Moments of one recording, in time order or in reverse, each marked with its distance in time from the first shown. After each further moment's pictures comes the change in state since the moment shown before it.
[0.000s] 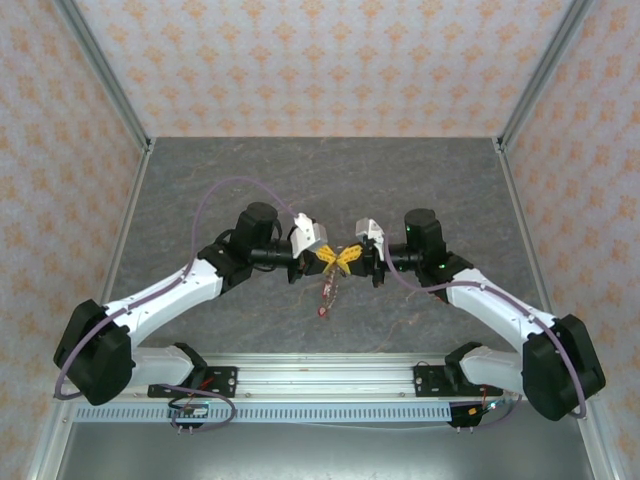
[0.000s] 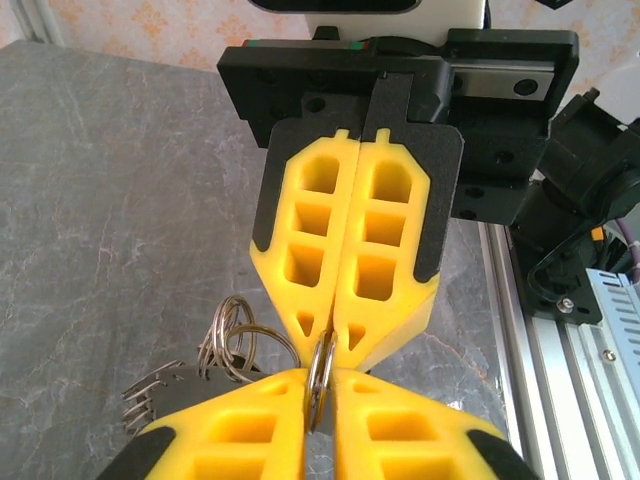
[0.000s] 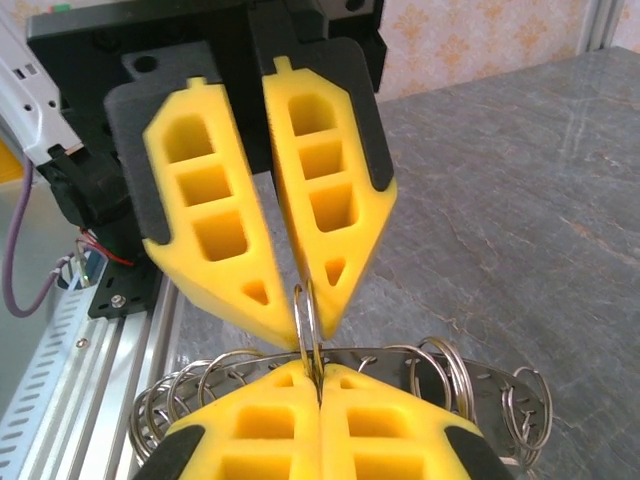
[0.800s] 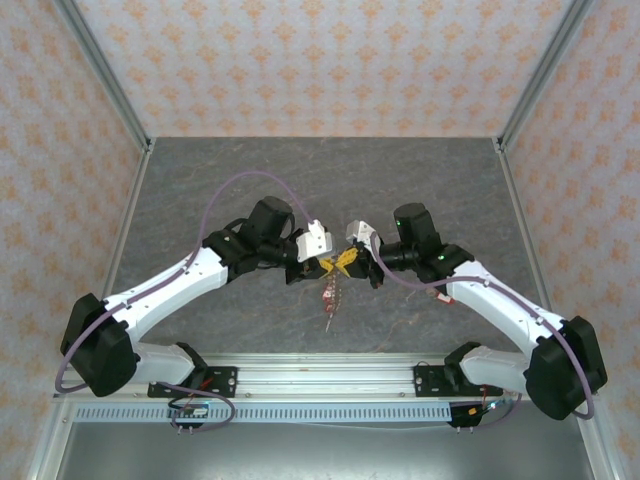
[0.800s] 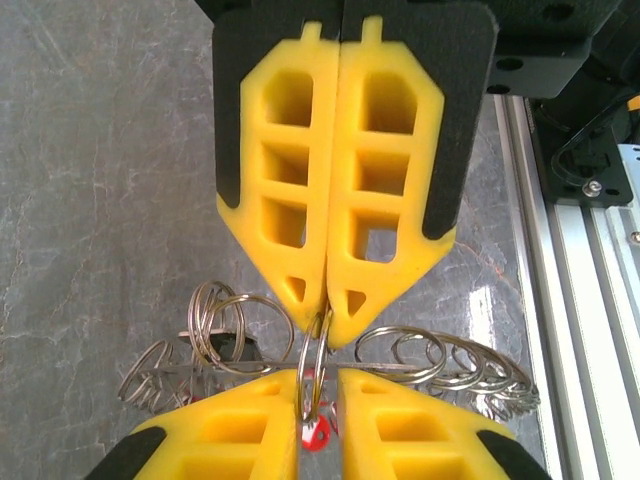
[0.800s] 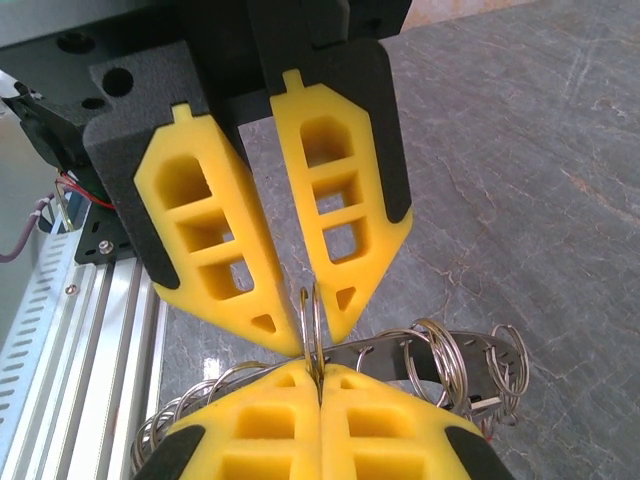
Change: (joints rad) left arm -0.046 0.053 0.148 -0.333 -0.117 0.218; right arm 0.058 0.000 0.116 -0.279 0.107 -0.141
